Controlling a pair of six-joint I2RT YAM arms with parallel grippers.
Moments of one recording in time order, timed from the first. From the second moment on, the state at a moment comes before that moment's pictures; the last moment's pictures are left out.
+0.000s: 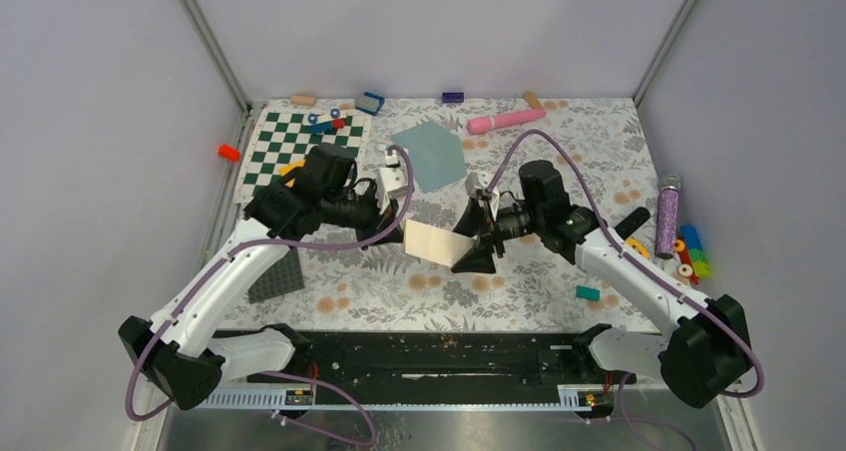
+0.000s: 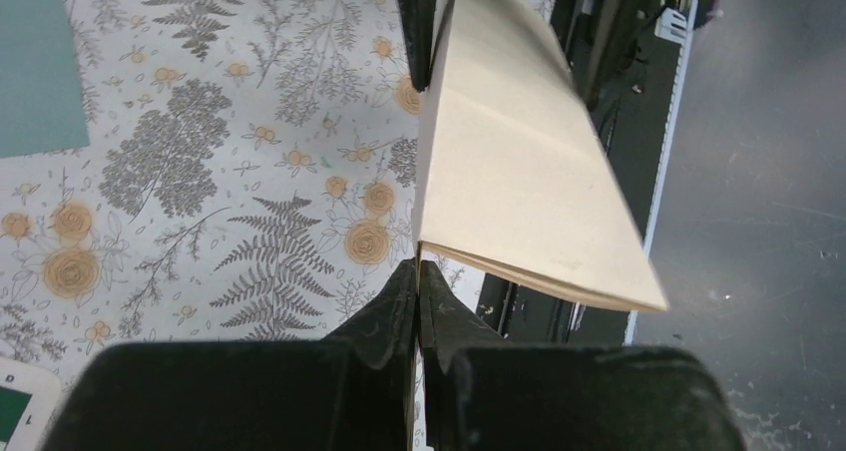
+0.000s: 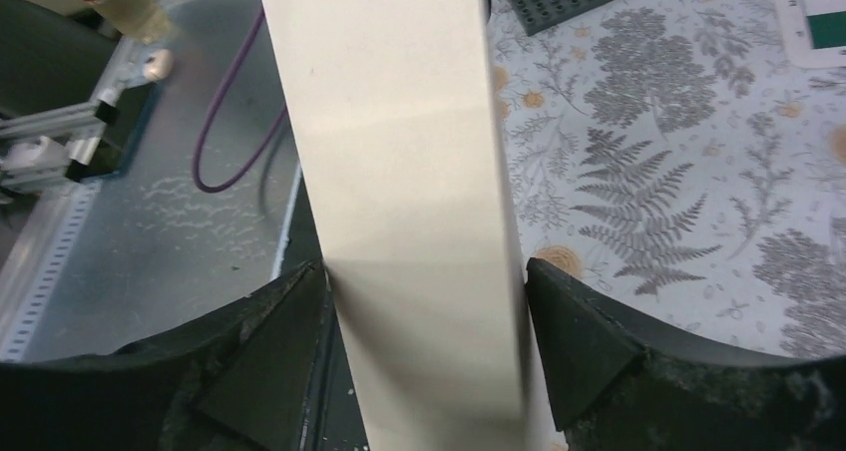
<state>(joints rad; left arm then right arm) -0.60 1.15 1.24 -0.87 0.68 0.34 0.55 1.20 0.85 -0.18 -1.14 -0.14</state>
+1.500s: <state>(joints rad) -0.47 1.27 1.20 -0.77 0.84 0.17 0.78 1.06 0.71 0.12 -0.24 -0.61</state>
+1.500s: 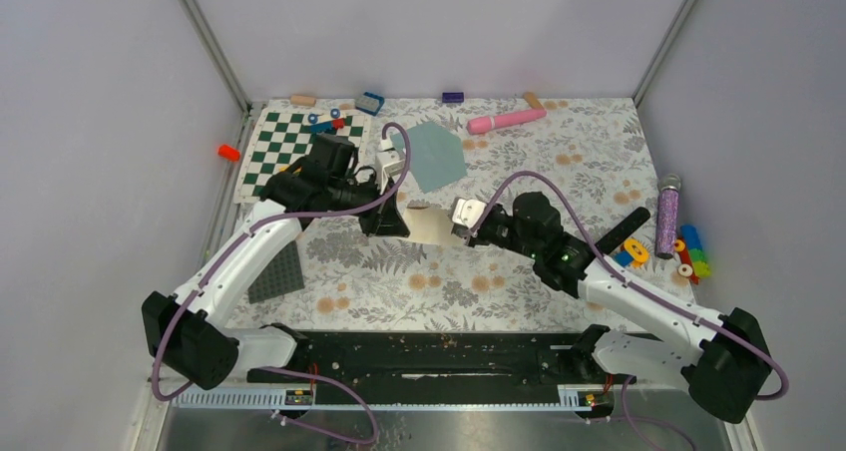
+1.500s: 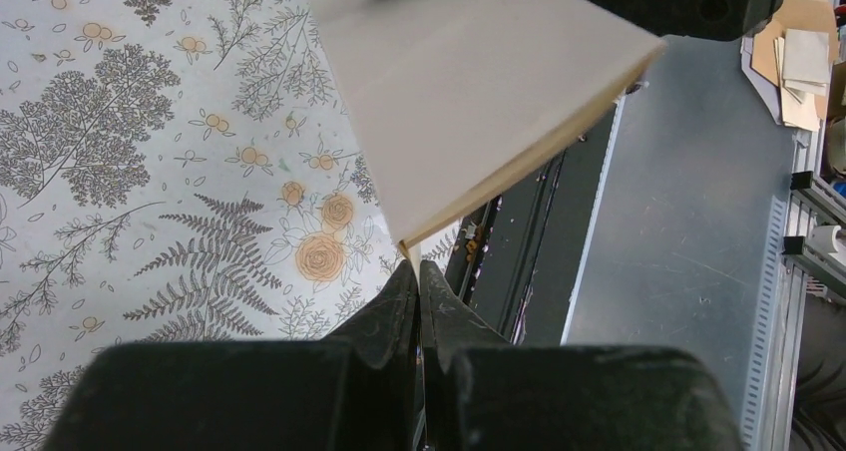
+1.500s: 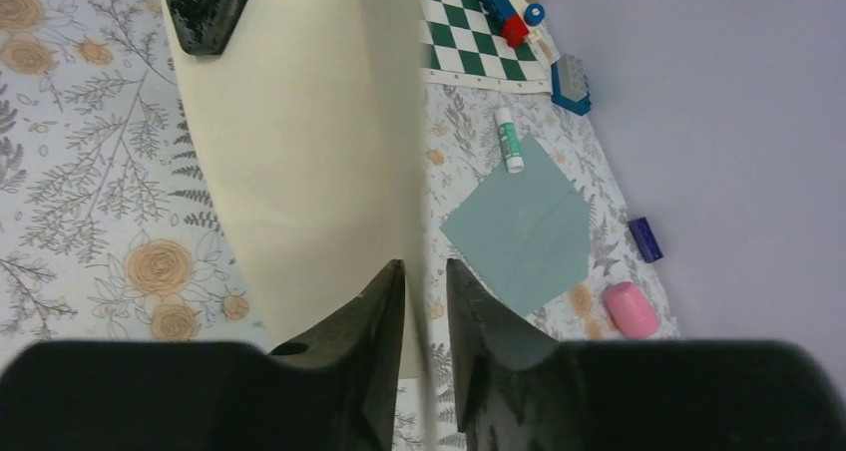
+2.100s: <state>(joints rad) -0.29 1.09 1.28 -0.79 0.83 0.21 0.69 1.00 0.73 0.04 -0.29 -0.50</state>
